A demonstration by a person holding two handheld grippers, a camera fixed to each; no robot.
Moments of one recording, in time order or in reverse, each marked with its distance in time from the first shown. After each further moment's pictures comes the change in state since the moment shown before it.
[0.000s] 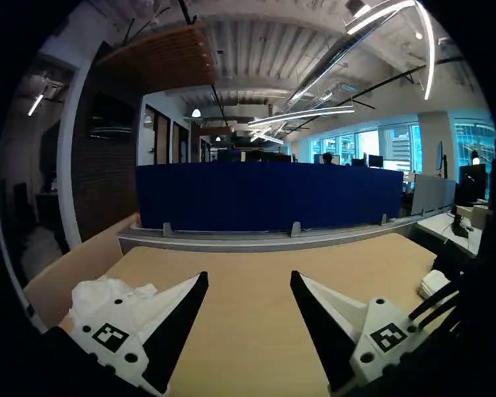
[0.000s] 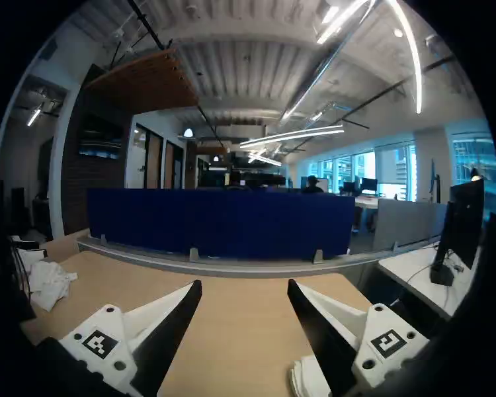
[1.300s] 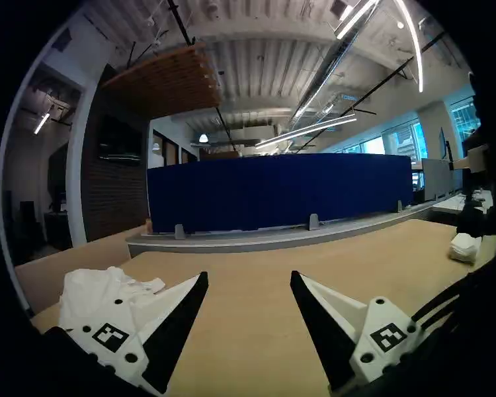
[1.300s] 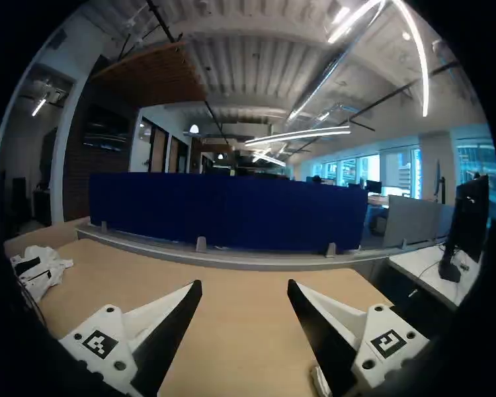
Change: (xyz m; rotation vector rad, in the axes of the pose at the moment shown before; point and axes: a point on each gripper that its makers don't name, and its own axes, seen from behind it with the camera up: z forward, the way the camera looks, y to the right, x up) left arm -0.109 -0.026 0.026 0.067 0.144 0.070; right arm -0.056 -0.047 0.043 0.011 -0.002 -0.033
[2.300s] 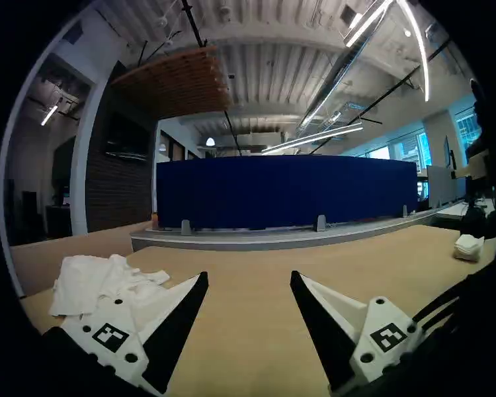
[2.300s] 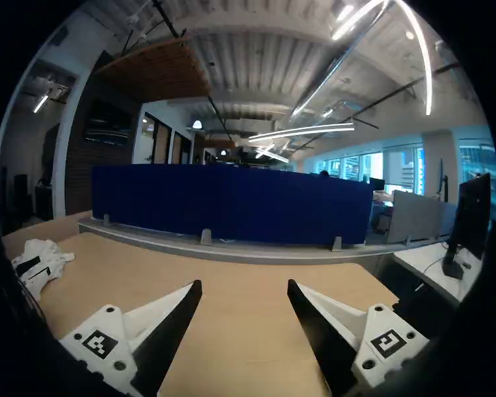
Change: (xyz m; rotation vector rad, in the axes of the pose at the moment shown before) left arm -0.029 -0.020 0.007 0.021 0.031 -0.049; right arm -0.027 -0.017 0.015 0.013 -0.018 -0.009
